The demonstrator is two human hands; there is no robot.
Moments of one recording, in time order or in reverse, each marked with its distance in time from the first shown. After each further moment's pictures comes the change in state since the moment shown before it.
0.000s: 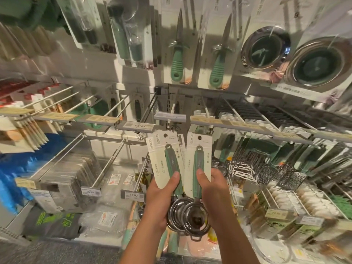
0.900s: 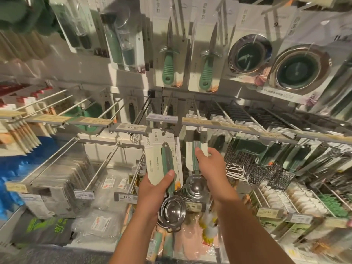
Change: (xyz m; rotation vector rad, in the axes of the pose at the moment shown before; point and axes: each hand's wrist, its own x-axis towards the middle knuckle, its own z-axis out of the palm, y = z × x) left_hand -0.002 0.012 0.005 0.170 0.045 0.107; right_hand 0.061 -0.036 -0.009 -0.253 0.094 -0.052
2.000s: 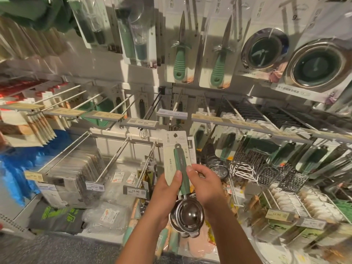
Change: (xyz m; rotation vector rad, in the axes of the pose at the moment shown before) left_hand -0.014 -0.008 0.003 0.060 -0.130 -0.011; right_hand -0.056 0.036 0.019 0.266 -0.263 0.010
